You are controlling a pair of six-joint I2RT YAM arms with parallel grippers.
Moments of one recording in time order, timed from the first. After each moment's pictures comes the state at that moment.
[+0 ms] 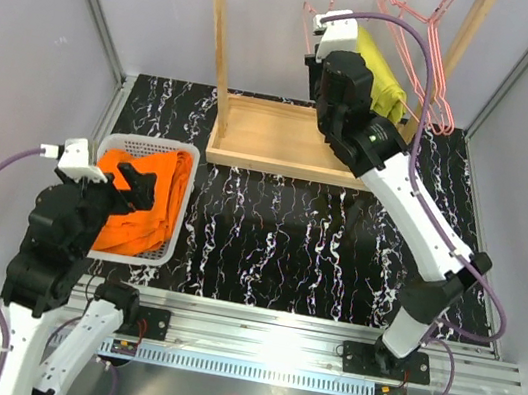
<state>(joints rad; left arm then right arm) -0.20 0.48 1.01 -0.72 -0.13 -0.32 0.76 1.72 2.07 -0.42 0.64 -0.11</state>
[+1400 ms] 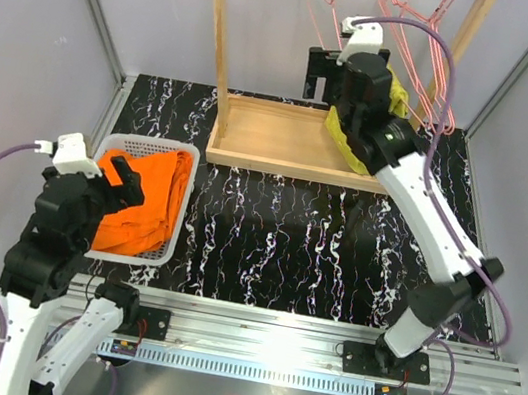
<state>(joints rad) -0.20 0.50 1.00 -0.84 -0.33 -0.33 0.64 1.73 2.02 -0.42 0.47 0.05</state>
